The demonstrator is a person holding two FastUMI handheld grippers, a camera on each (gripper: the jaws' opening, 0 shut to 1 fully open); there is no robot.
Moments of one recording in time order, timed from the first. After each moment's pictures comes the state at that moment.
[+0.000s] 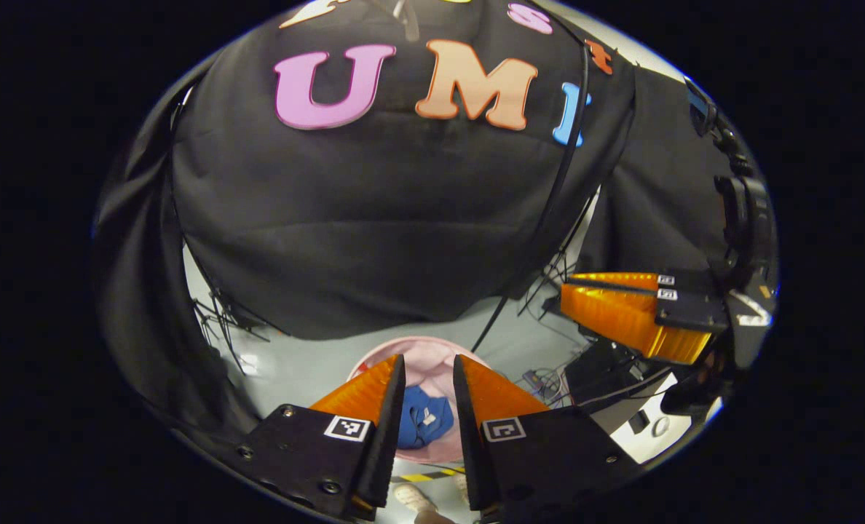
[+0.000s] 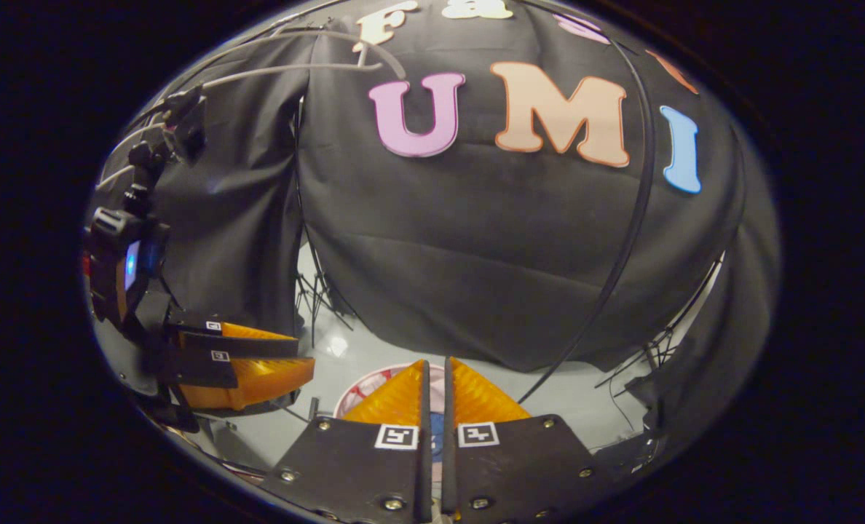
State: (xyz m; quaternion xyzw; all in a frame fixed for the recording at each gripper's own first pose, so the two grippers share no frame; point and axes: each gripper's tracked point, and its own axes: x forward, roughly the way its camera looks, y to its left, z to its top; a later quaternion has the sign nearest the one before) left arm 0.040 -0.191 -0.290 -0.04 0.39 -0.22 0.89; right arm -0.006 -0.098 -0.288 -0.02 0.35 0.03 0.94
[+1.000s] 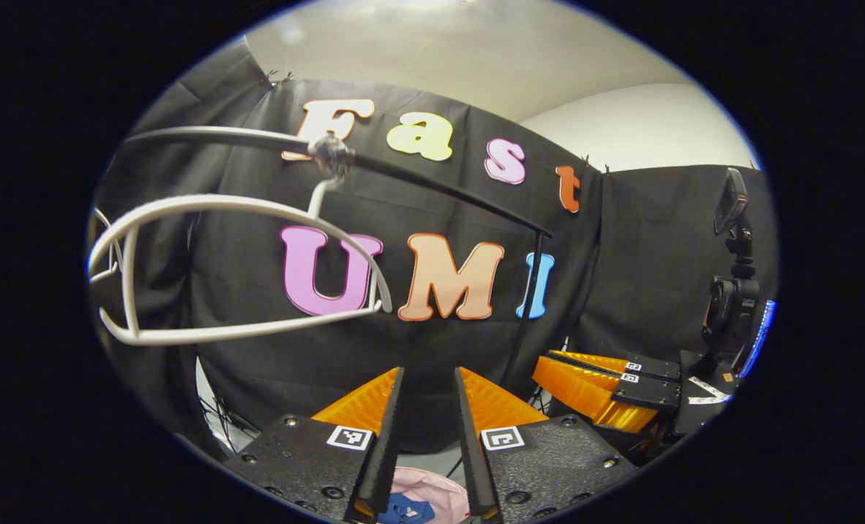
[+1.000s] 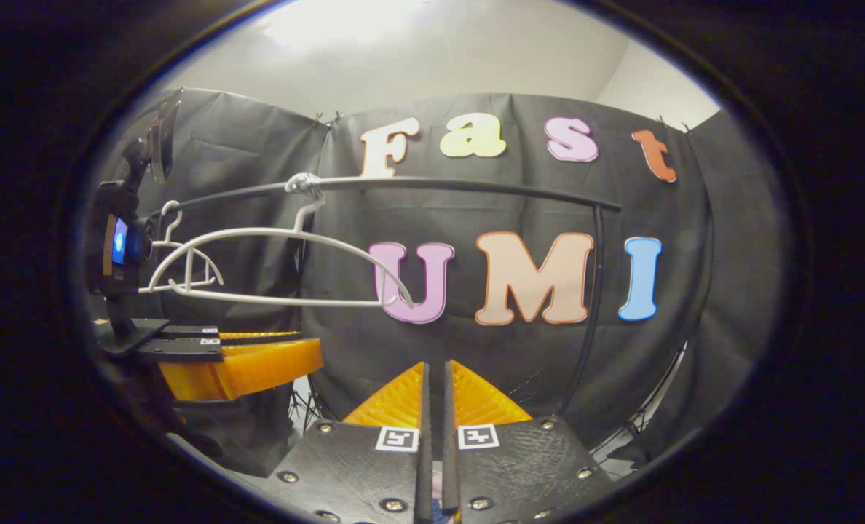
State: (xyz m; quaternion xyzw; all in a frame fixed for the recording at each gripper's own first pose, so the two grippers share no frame) left arm 0.096 -0.192 -0.037 -0.10 0.10 -0.22 0.97; right arm 0.007 -0.065 -0.025 -0.03 0.09 0.01 1.00
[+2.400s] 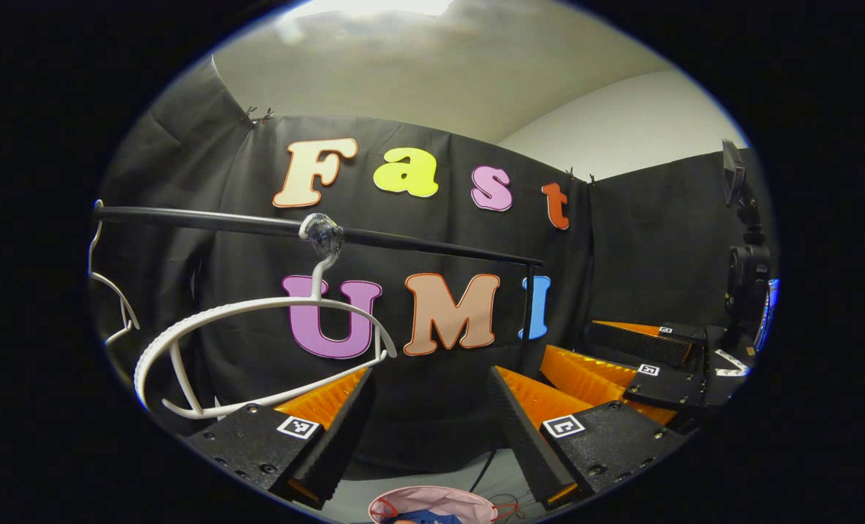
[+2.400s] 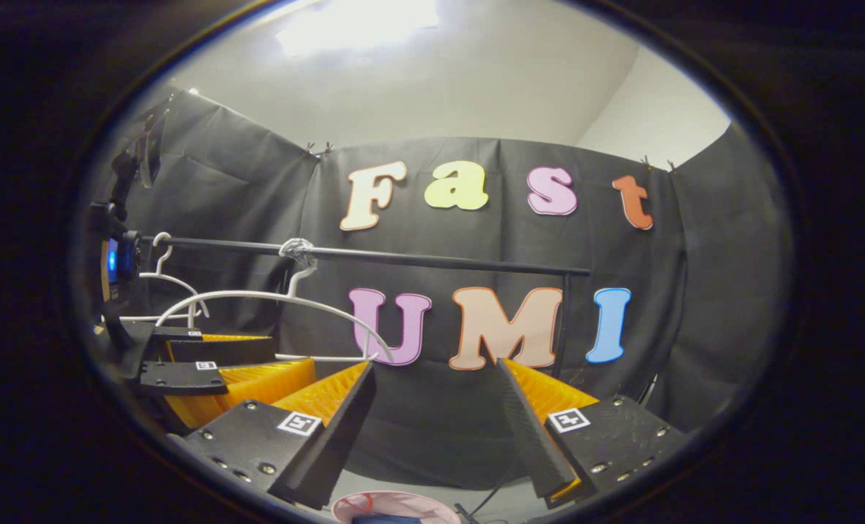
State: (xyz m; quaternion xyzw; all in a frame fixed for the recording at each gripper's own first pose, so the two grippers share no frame) left arm 0.090 -0.184 0.007 -0.06 0.05 -0.22 0.97; right arm -0.008 -0.071 0.036 -0.05 0.02 -0.06 1.00
